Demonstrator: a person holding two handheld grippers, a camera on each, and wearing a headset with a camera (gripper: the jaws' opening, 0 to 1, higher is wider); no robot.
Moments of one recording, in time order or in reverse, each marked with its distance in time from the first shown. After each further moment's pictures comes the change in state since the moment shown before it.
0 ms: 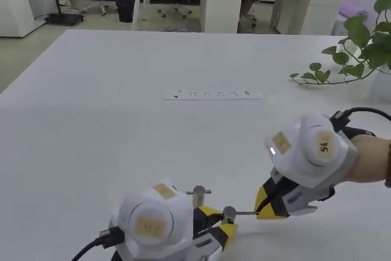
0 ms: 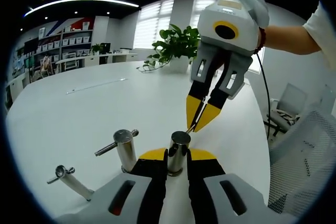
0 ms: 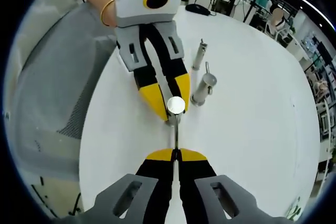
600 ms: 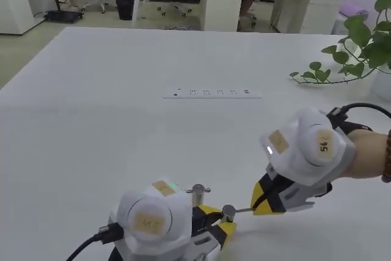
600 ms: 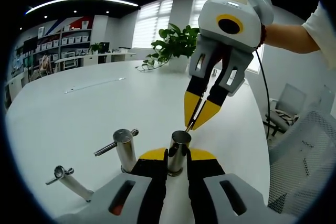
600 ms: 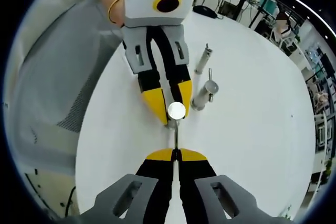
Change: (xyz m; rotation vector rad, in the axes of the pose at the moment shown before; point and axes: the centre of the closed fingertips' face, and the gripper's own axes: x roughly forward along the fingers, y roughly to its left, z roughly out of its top) left arm 0.000 -0.001 -0.001 -0.005 0.002 -0.015; right arm -0.002 -0.003 0.006 -0.083 0.012 -0.007
